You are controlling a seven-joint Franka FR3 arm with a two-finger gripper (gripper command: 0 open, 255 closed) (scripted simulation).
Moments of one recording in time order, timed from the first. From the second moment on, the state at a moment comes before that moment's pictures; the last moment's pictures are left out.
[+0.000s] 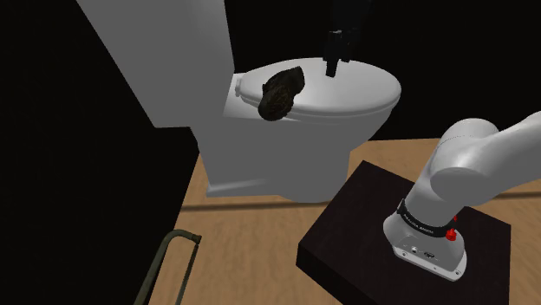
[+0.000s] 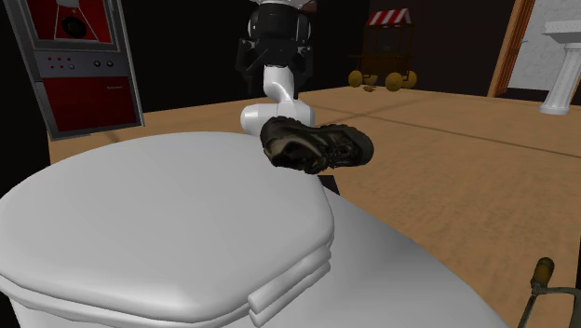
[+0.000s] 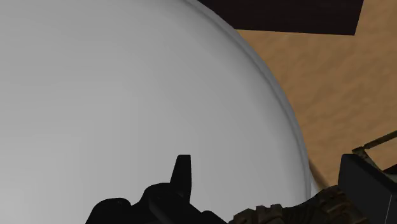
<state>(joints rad) 0.01 -0.75 0.06 -2.28 -0.05 1.59 -0.03</state>
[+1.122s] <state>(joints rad) -0.24 -0.04 0.50 -1.64 0.02 1.30 1.38</state>
